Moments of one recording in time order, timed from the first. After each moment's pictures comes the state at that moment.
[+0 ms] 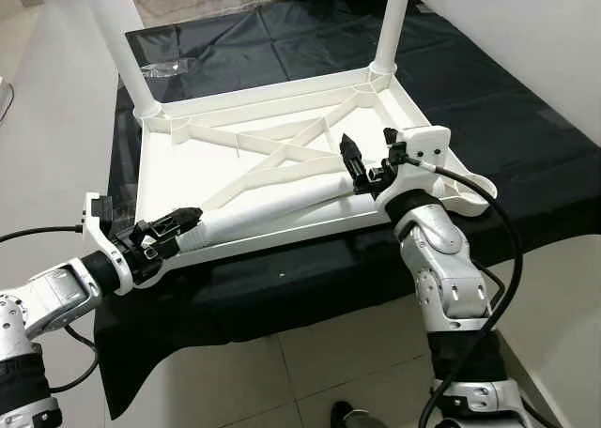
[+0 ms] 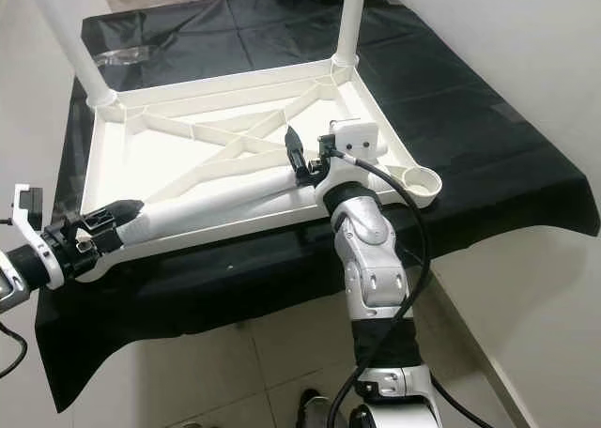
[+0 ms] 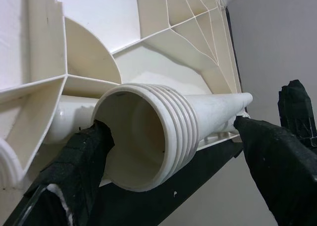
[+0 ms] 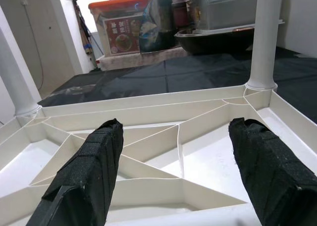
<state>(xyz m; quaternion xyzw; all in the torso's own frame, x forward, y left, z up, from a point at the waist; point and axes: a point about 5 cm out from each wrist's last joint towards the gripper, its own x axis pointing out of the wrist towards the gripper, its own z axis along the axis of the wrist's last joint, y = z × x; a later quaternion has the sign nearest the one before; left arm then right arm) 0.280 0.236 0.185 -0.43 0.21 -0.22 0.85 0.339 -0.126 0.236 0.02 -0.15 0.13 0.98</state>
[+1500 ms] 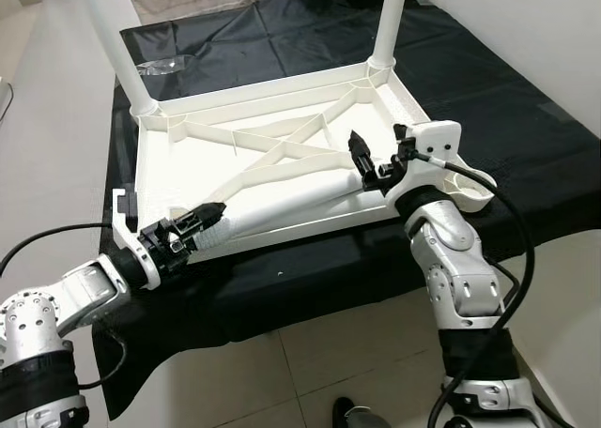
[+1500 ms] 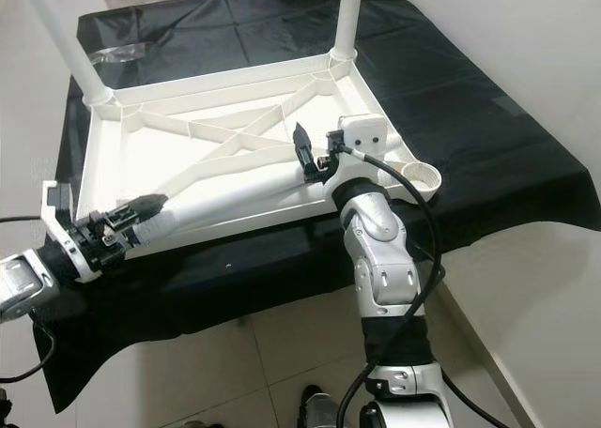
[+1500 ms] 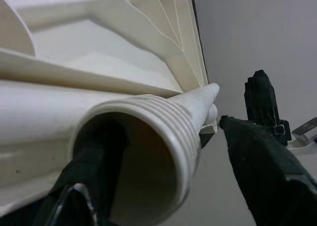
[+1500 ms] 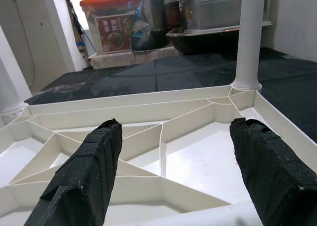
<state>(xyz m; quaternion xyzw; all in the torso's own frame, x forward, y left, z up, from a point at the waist) 0.286 0.204 0.179 -0.47 0.19 -0.29 0.81 0.337 -0.137 0.246 0.00 -0.16 0.12 0.98</state>
